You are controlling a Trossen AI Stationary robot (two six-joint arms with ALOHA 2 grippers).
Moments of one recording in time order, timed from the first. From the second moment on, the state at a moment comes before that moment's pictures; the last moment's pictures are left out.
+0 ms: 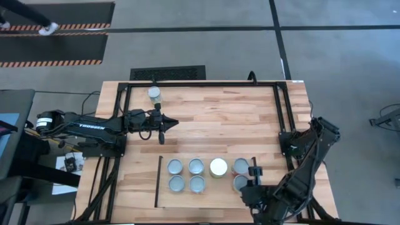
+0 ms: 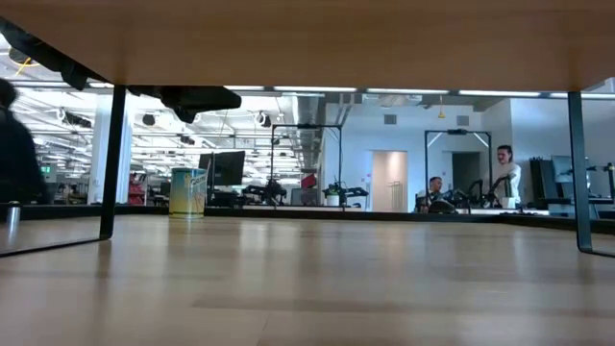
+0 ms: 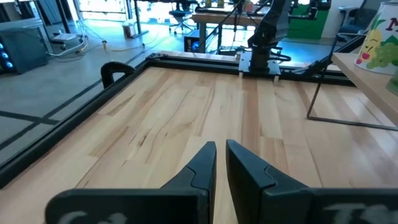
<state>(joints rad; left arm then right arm) 0.17 1.03 0.30 0.53 -0.02 -0.04 0.88 1.75 1.76 -1.19 0.49 0.73</state>
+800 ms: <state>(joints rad) 0.18 1.03 0.30 0.55 -0.22 -0.05 0.74 1.60 1.80 -1.32 0.45 0.26</state>
